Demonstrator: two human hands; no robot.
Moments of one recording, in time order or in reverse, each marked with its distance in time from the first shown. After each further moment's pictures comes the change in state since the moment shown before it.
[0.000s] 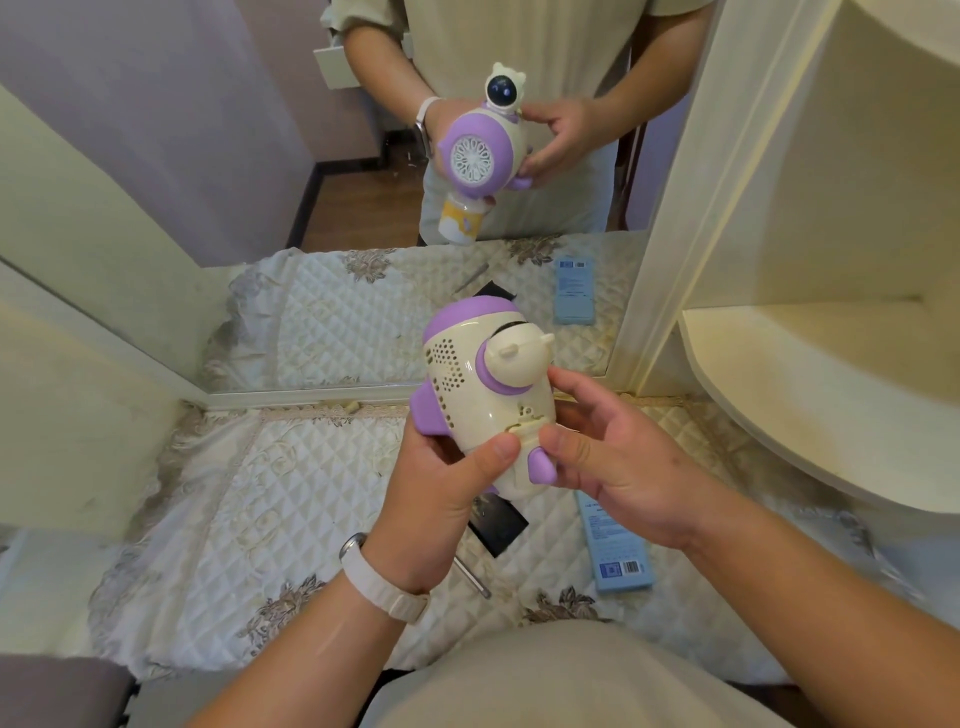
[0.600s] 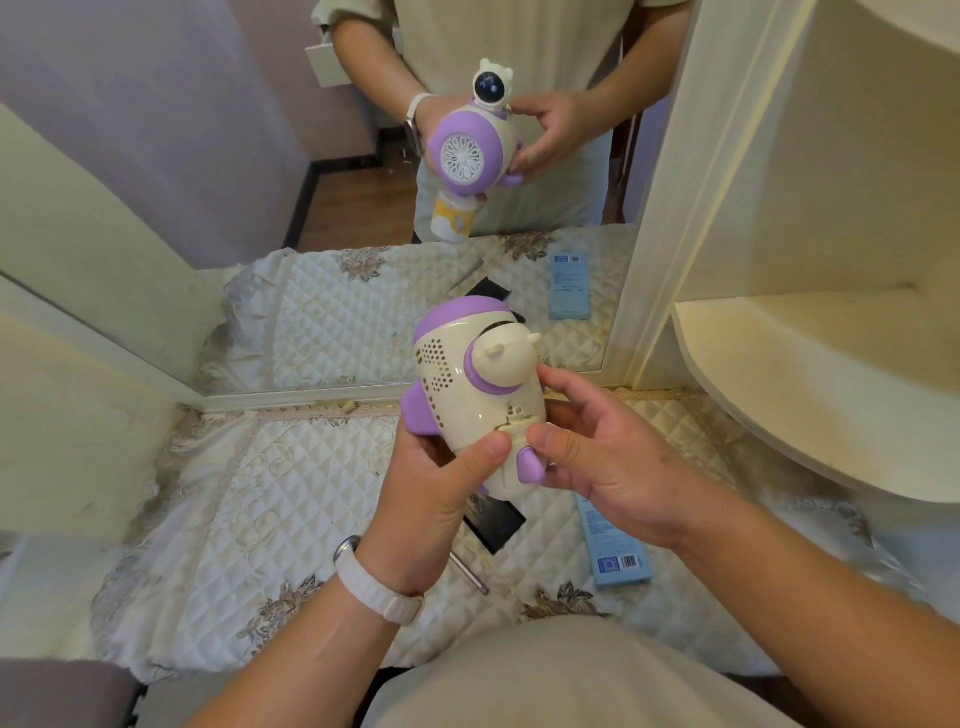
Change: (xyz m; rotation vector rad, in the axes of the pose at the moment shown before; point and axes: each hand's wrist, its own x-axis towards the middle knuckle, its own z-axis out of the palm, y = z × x) left_hand -0.001 -0.007 -0.001 0.013 0.056 -0.045; right_hand -0.001 0.002 0.001 0.026 0.032 0.011
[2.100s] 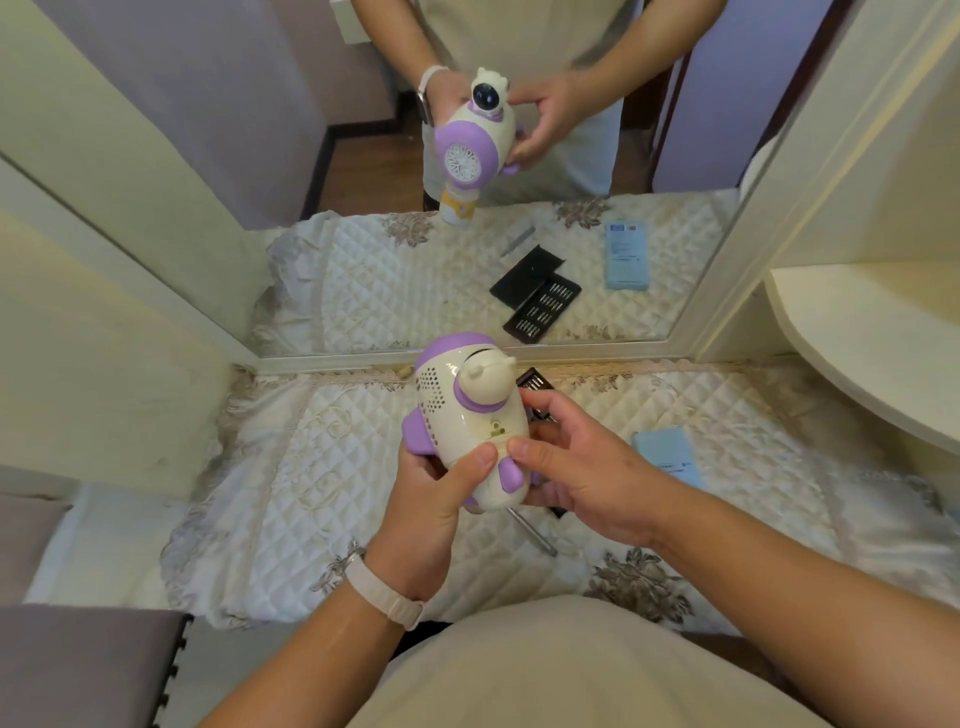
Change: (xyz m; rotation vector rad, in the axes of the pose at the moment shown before) left_hand -0.031 -0.016 -0.110 0.025 0.145 -0.150; right_hand 0.035 0.066 0.086 -0.034 0.005 0.178
